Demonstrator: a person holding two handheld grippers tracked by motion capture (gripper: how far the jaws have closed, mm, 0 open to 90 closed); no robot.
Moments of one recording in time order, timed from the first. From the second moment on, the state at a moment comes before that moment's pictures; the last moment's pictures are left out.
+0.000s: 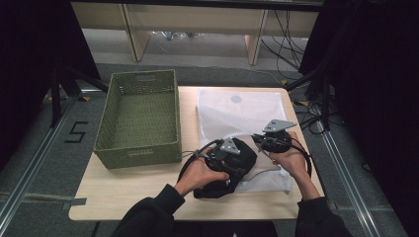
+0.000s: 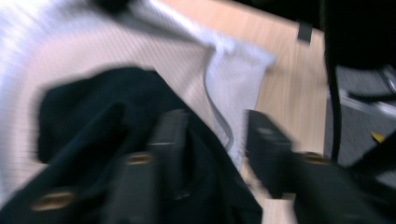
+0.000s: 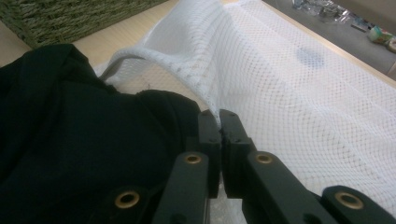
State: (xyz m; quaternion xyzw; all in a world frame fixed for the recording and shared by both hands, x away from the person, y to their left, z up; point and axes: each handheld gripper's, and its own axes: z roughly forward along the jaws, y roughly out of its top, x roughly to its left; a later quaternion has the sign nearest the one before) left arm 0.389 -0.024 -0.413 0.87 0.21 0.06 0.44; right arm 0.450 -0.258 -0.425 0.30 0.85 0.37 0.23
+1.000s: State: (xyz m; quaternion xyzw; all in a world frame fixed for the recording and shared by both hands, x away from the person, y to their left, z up) left arm 0.448 -0.033 -0.436 0.83 0.32 0.05 0.45; right arm 0.436 -0.242 -0.401 0.28 0.84 0.40 0.23
